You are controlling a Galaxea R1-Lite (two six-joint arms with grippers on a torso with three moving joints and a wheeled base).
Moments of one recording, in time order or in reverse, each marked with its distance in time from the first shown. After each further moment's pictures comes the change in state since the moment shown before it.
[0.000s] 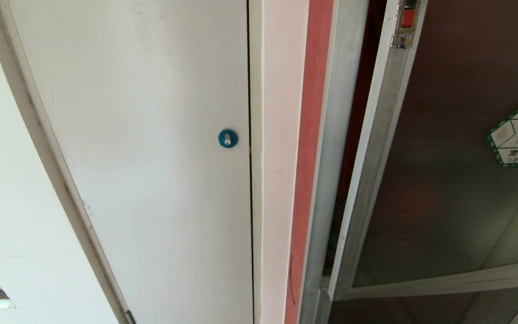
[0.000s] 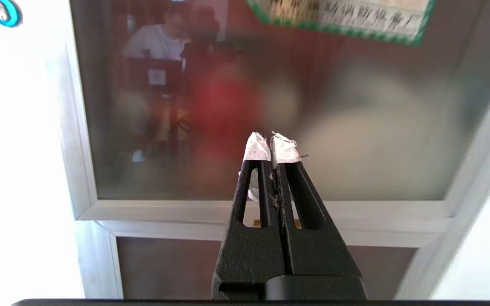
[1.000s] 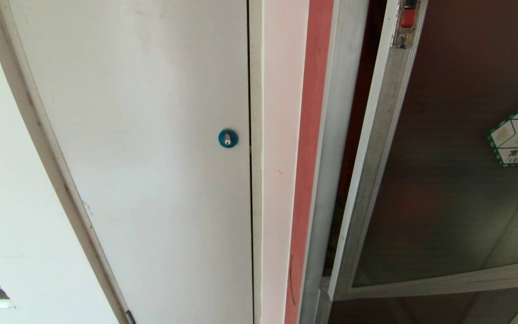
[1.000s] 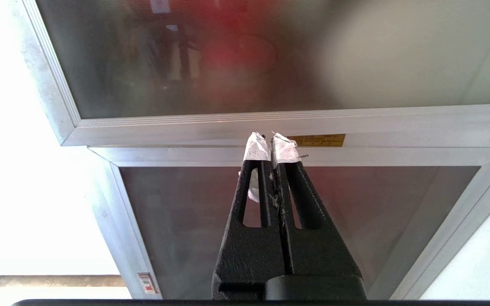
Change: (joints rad) left arm 0.000 0.000 0.000 0.000 0.000 0.000; right arm 0.000 -0.006 0.336 -0.118 0.004 0.084
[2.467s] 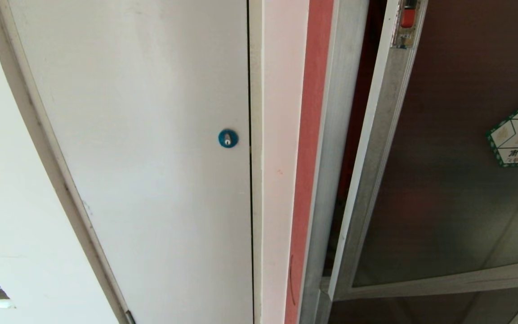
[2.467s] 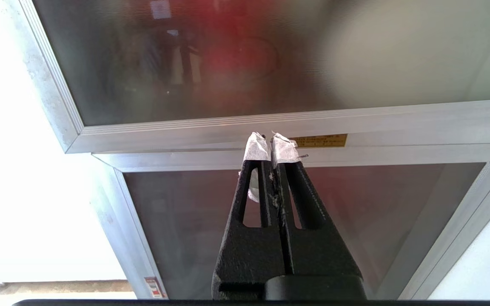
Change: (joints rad) left arm 0.000 0.000 0.000 0.000 0.000 0.000; right arm 0.000 0.000 0.000 -0.007 -0.006 0.029
